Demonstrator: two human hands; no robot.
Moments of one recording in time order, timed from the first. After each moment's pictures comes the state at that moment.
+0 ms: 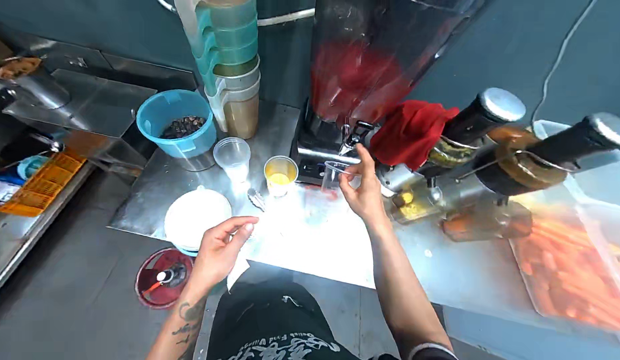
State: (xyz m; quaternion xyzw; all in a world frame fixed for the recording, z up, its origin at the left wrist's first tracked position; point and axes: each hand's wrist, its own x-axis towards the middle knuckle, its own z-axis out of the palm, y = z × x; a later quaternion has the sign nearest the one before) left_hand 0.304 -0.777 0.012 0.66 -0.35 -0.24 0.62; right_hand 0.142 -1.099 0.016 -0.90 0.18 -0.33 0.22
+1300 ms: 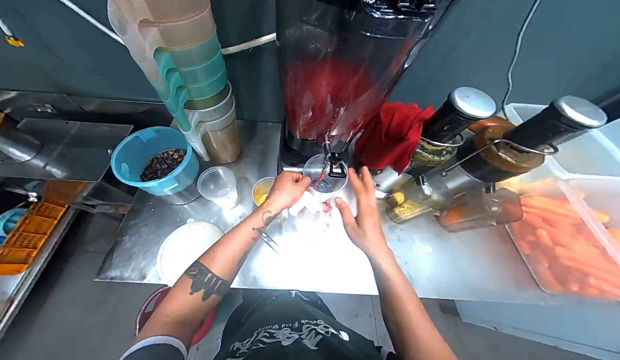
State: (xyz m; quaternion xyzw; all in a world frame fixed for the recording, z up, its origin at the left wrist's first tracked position) left_hand 0.351 -1.022 0.022 0.73 -0.44 -0.35 0.38; right_hand 0.125 -1.078 0.021 -0.85 0.30 -0.34 0.27
